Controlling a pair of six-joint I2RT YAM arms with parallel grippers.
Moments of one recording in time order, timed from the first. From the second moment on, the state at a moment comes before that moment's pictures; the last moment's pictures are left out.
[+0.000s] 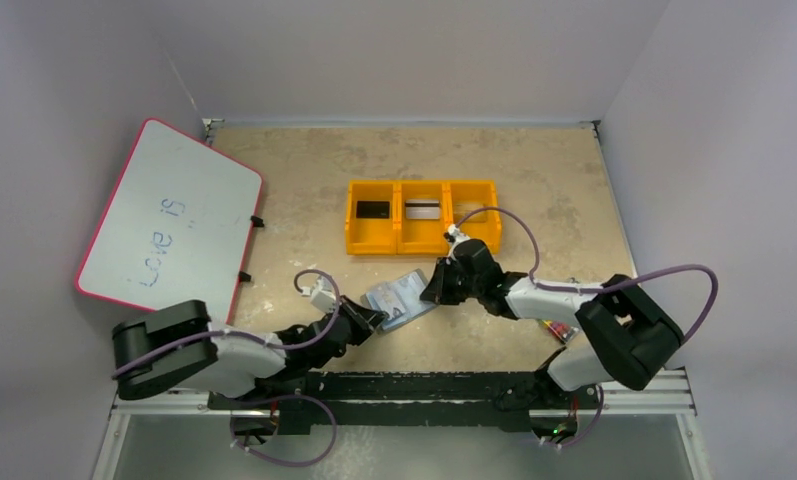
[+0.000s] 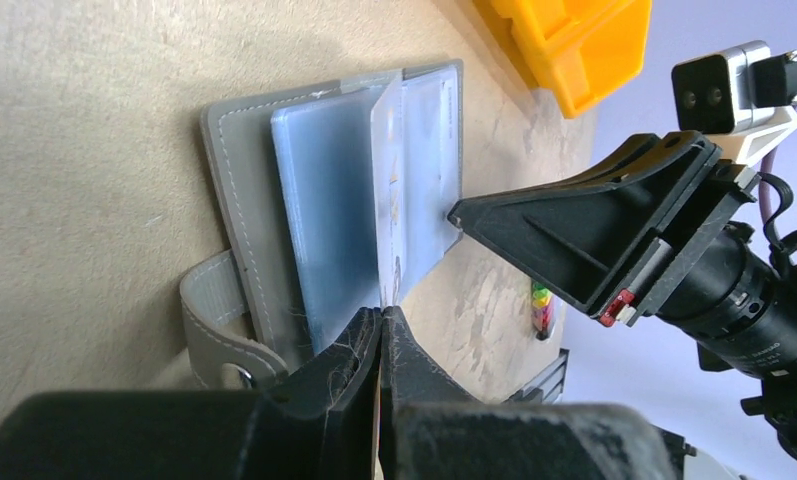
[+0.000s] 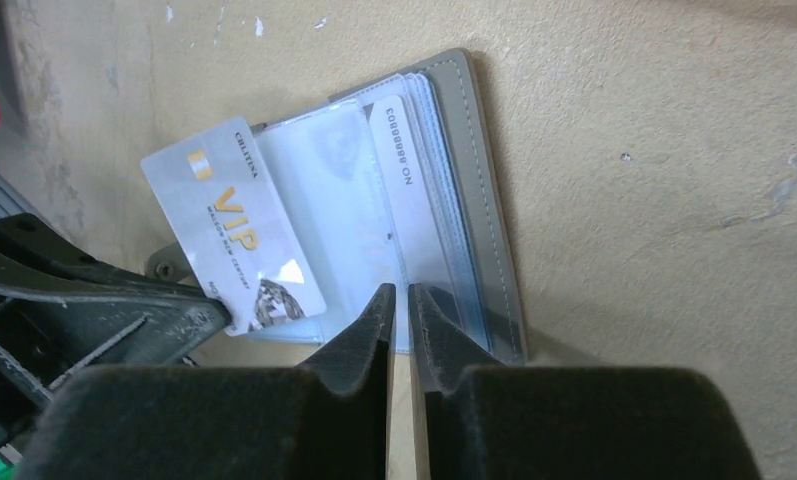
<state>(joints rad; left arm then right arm) -1.16 1.33 0.09 0.75 -0.50 -1.50 0.69 1.44 0.50 0.18 -0.19 0.74</state>
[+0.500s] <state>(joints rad) -1.16 0.97 0.12 0.40 -0.56 -1.35 0.69 1.28 0.55 0.18 -0.29 0.72</state>
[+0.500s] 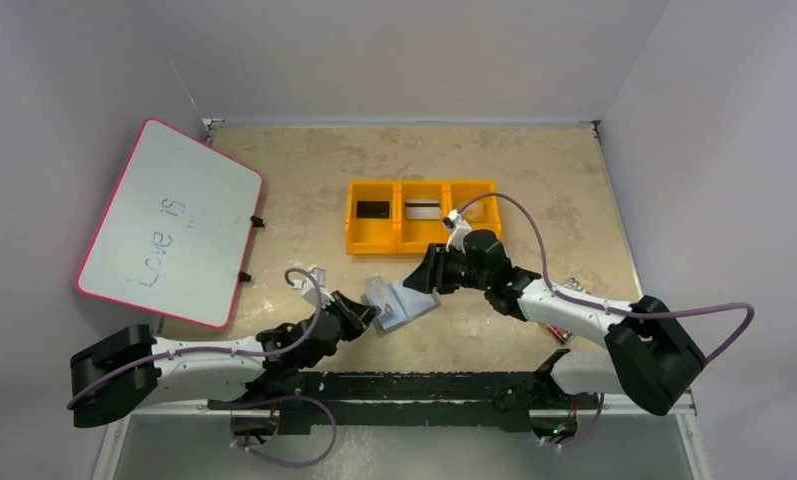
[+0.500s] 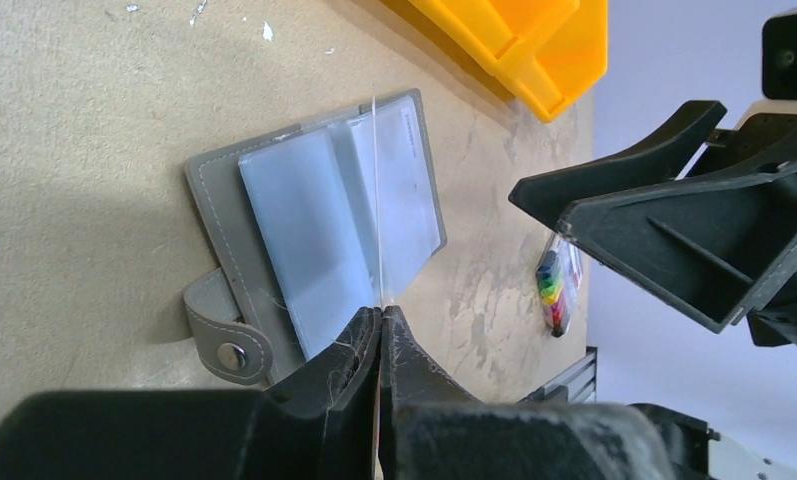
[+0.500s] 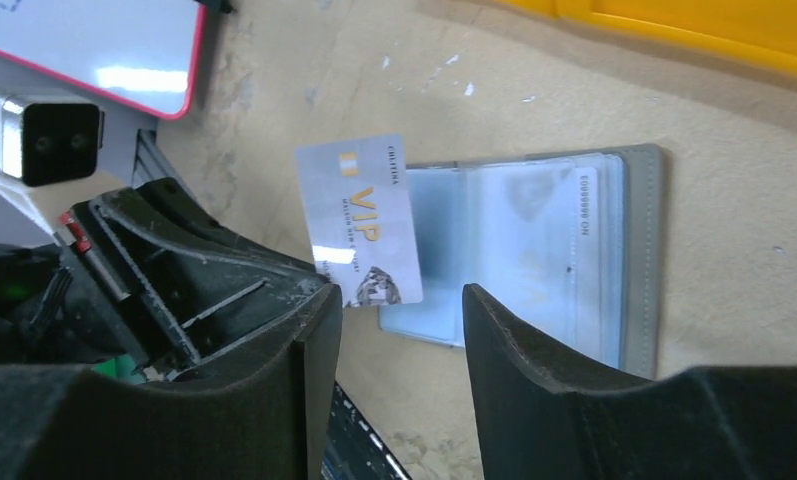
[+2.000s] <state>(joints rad) -1.16 0.93 0.13 0.68 -0.42 -1.19 0.56 1.34 0.36 0.87 -0.73 1.04</state>
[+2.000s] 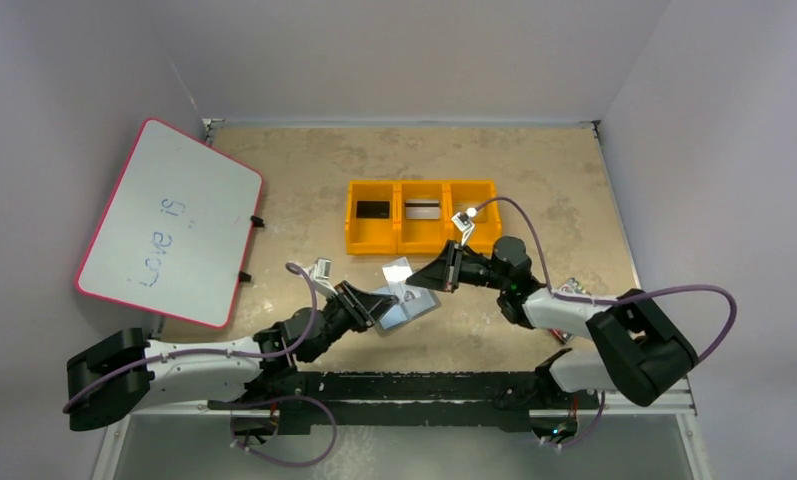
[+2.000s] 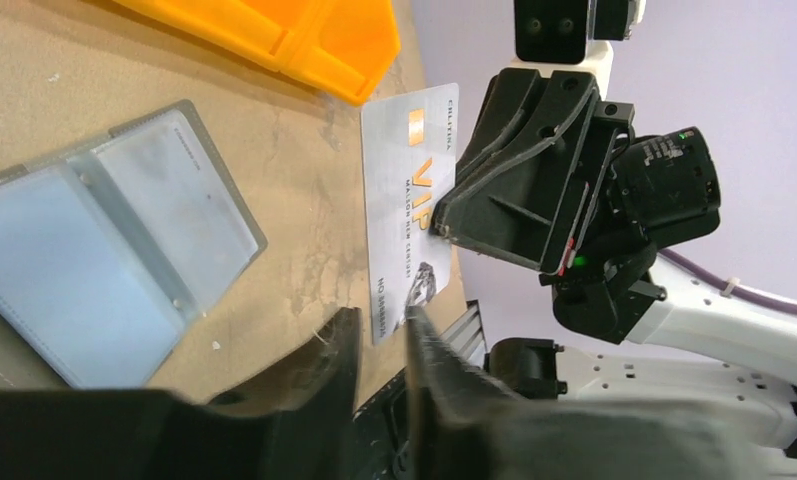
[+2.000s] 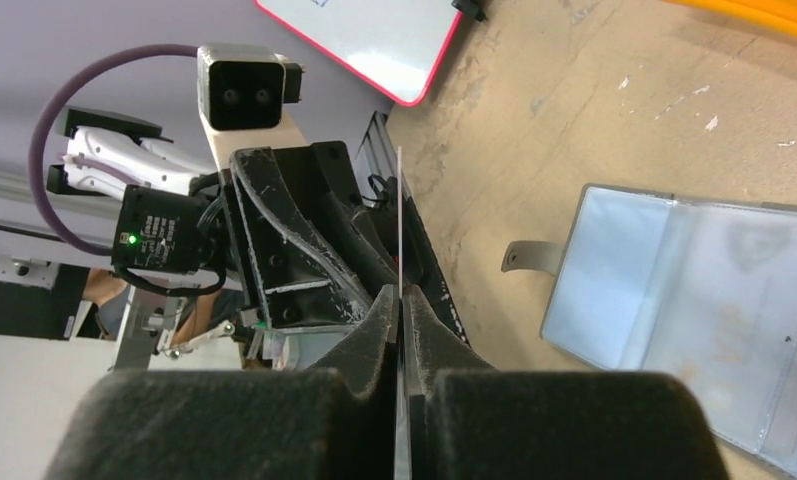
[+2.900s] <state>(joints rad) -1.16 0.81 0.28 0.08 -0.62 -1.20 0.55 1.27 0.74 0.20 -0.12 -0.23</state>
